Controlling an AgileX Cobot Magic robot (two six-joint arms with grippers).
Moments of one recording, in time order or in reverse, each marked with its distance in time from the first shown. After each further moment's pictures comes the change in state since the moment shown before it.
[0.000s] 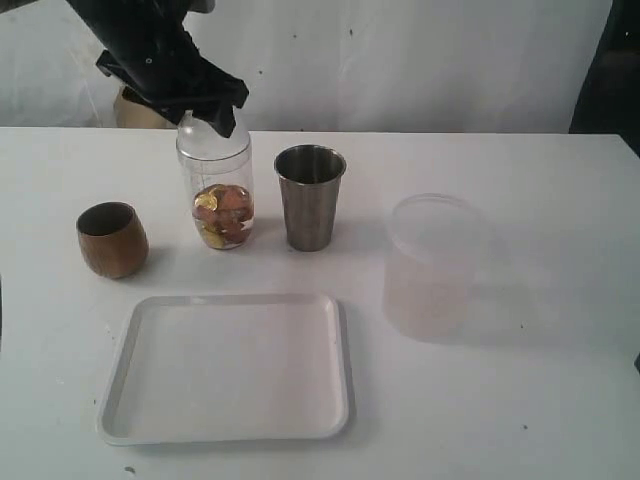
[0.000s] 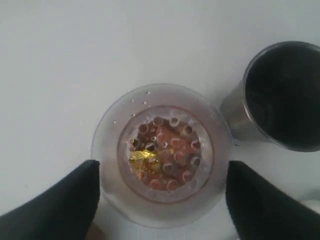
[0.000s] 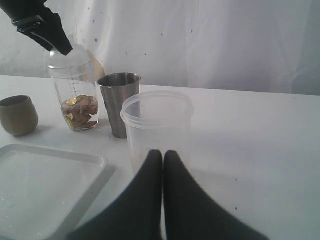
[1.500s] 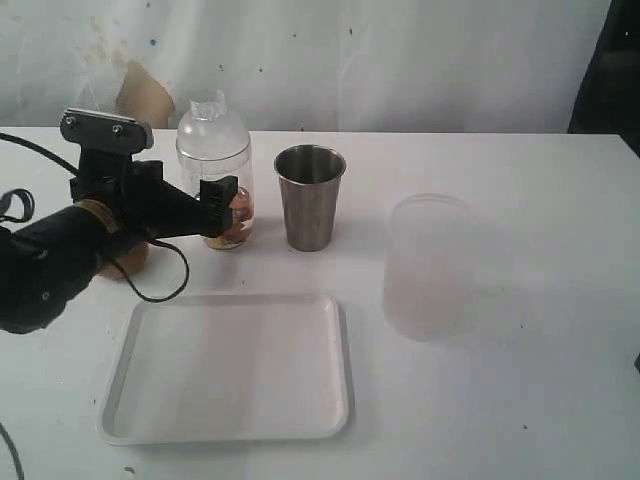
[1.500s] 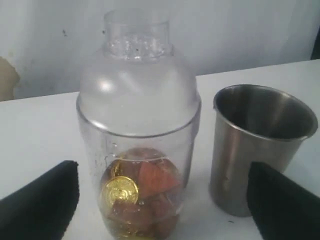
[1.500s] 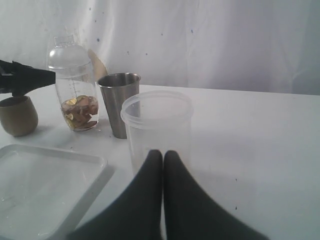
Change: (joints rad) left arm -0.110 -0.277 1.223 0.023 -1.770 -0.155; right arm 0.000 0.000 0.000 0.002 0.000 0.003
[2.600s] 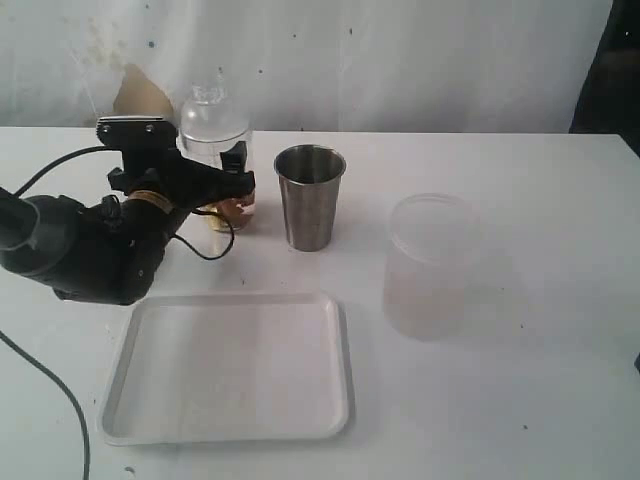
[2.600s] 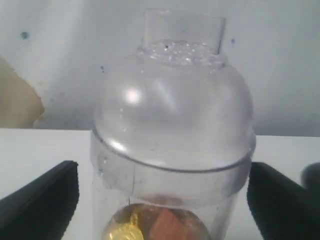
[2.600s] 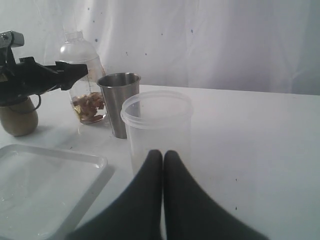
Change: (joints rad) left arm -0.001 0.335 -0.287 -0.195 -0.236 -0.007; right arm 0.000 0.000 0.000 0.000 0.002 0.000
